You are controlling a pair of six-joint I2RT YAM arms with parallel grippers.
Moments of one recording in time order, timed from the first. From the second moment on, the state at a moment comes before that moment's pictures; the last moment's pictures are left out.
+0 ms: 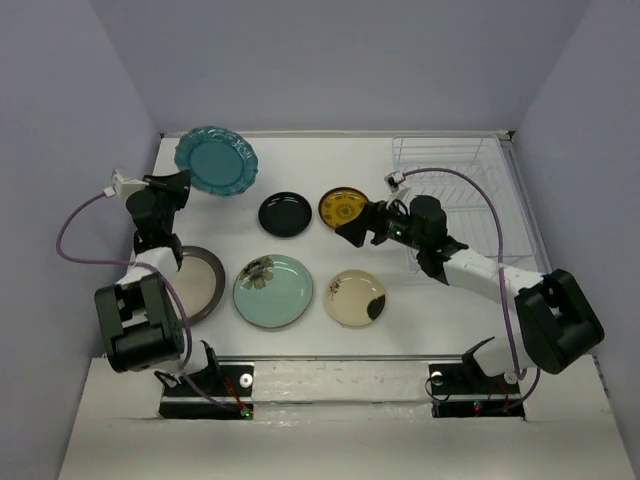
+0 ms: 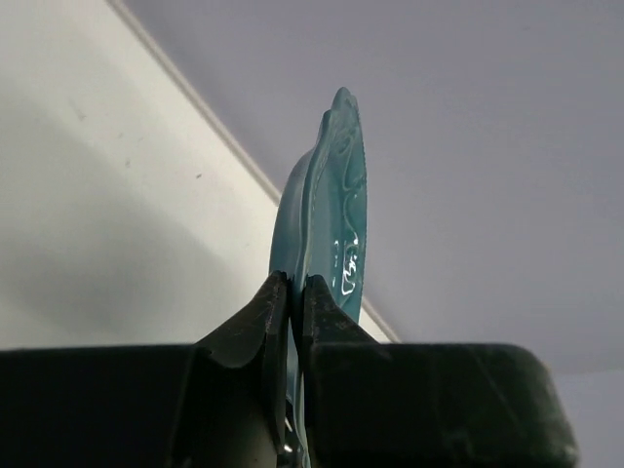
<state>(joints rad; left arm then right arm) 0.29 1.46 0.68 0.72 0.21 -1.04 0.52 1.40 0.71 0.50 -0.42 0.53</state>
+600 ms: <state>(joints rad) 0.11 0.99 0.48 0.65 0.51 -1.14 0.52 1.56 1.00 0.53 -0.56 0.65</state>
